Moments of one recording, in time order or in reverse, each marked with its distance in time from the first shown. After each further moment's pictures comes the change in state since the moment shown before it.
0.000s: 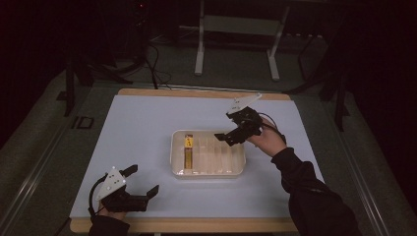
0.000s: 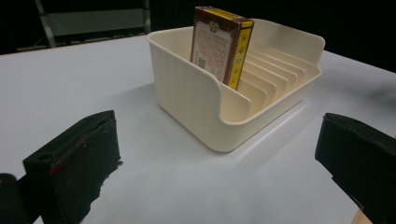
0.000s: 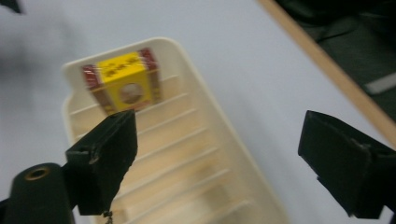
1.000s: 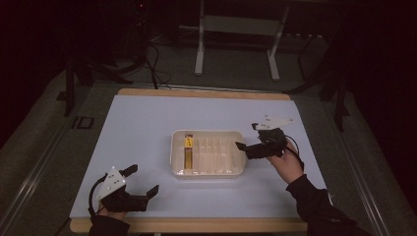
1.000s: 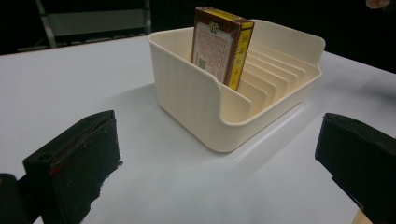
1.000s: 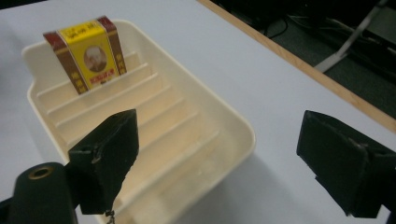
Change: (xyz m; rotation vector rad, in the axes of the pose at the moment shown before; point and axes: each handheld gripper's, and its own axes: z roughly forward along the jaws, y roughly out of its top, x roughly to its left) left arm 0.000 0.000 0.000 -0.002 0.002 -0.002; right arm 0.018 -0.074 -0.042 -0.120 -0.203 0.158
